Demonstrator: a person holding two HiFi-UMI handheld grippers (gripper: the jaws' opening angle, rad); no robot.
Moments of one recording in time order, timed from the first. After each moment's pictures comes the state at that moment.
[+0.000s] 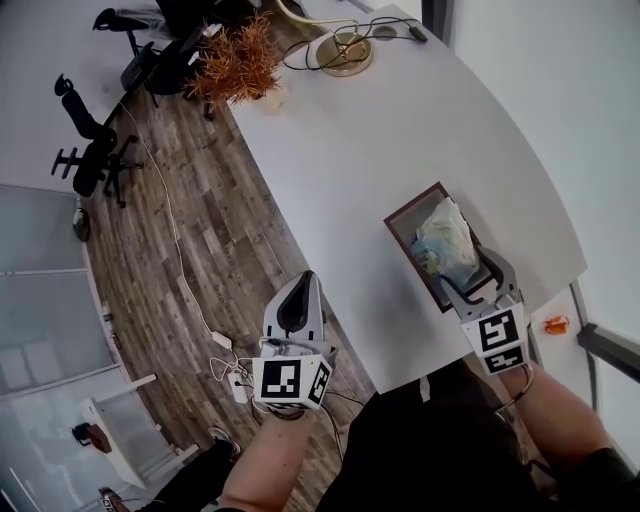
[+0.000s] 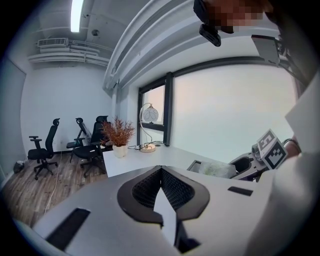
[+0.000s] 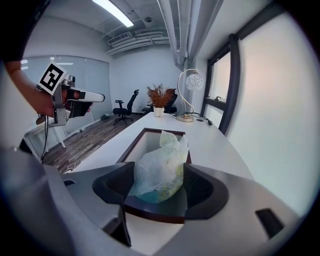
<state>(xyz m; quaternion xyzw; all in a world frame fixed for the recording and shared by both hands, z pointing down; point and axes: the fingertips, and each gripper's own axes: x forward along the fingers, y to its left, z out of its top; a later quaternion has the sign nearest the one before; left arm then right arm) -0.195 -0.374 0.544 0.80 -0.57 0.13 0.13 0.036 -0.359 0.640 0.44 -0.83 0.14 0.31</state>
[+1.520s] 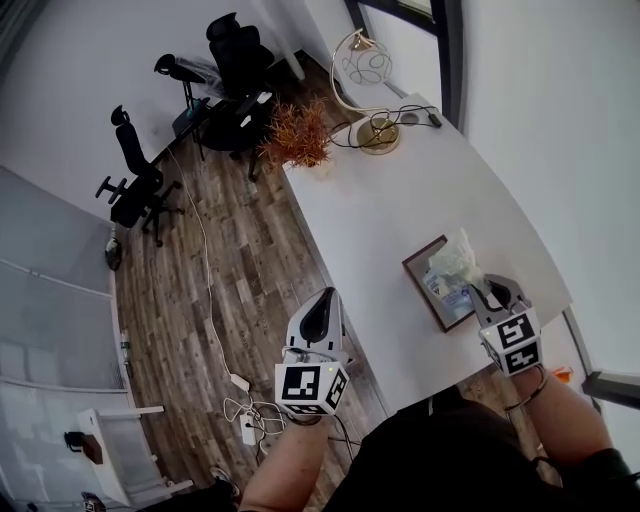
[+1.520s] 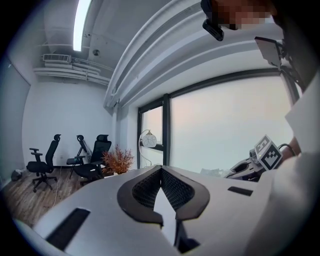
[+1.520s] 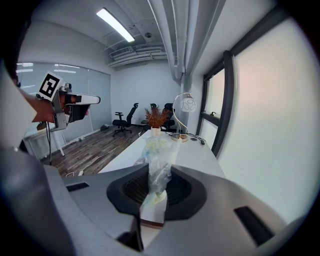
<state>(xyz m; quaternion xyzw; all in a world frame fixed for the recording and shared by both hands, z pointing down) -0.193 -0.354 0.423 0.81 -0.58 0.07 0.06 0.055 -0.363 0.532 0.45 -0.85 0.10 0.26</state>
